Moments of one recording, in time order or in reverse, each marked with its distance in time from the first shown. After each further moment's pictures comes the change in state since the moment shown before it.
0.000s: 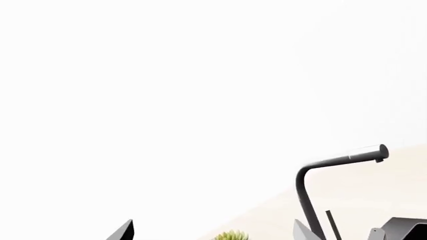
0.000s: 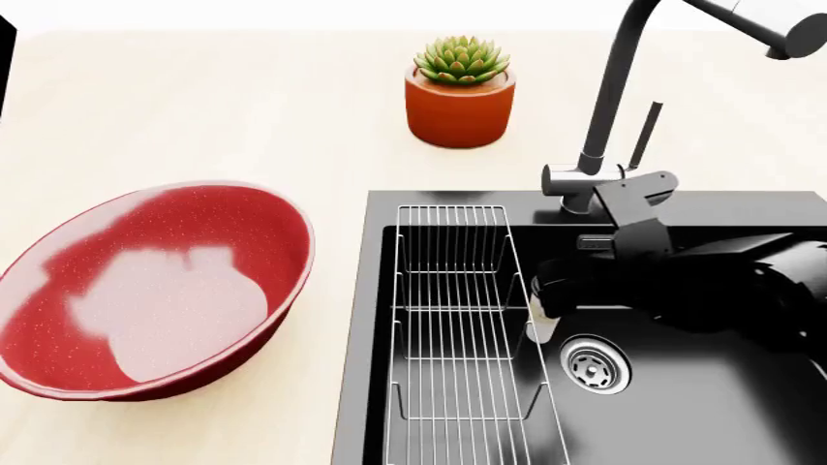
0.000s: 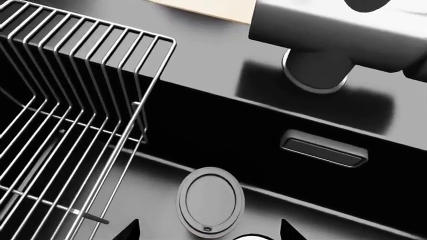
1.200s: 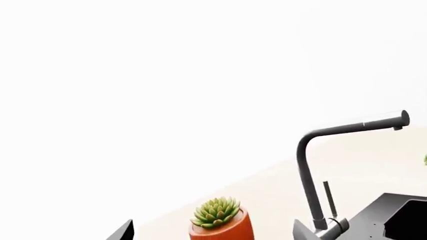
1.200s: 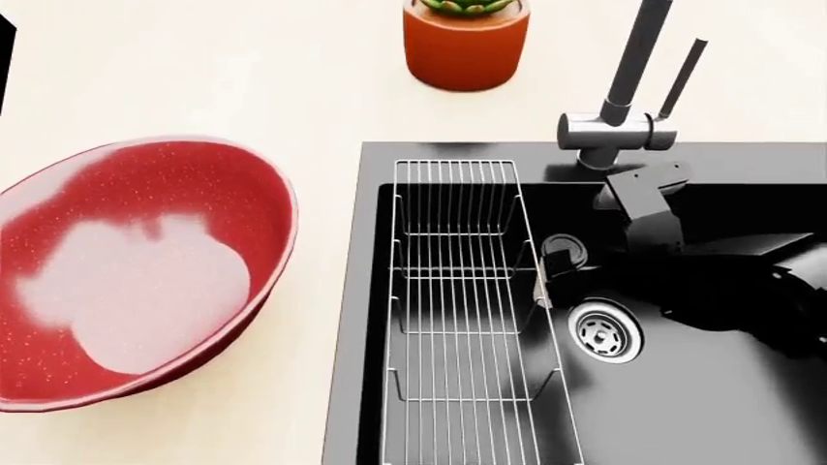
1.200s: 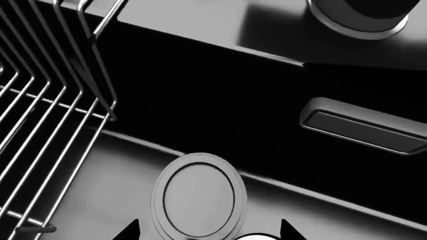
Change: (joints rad) left arm 0.009 -0.001 0.002 0.003 0.002 0.017 0.001; right arm 0.001 0.039 0.018 -0.038 -0.039 -0.044 -0.017
